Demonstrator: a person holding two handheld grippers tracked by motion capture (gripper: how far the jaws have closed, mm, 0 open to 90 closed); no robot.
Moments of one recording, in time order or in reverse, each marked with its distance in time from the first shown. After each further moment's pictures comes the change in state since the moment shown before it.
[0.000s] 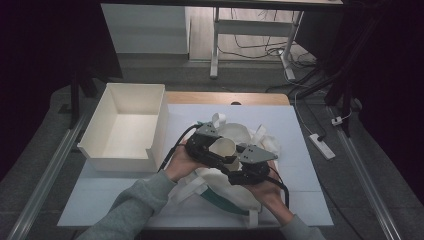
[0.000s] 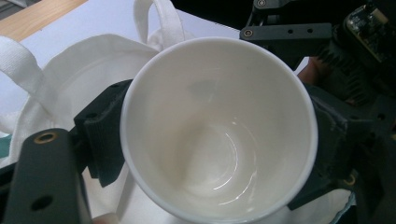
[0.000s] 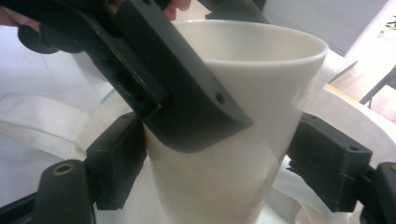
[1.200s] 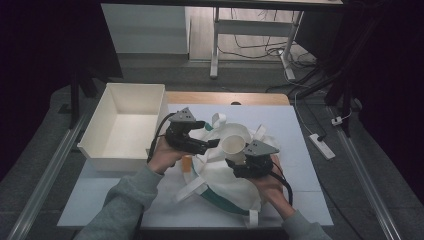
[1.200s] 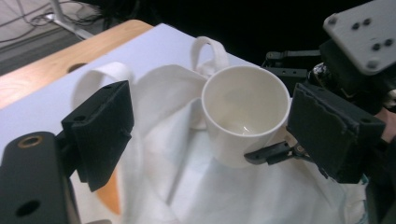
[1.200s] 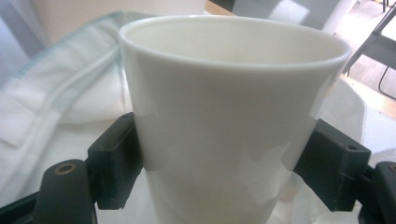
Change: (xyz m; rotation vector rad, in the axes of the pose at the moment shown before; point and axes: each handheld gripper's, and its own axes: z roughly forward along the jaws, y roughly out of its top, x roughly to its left) left arm 0.030 -0.004 -0.054 -0.135 0.107 -0.080; right arm -0.029 -0.021 0.014 0.069 -0.076 0.061
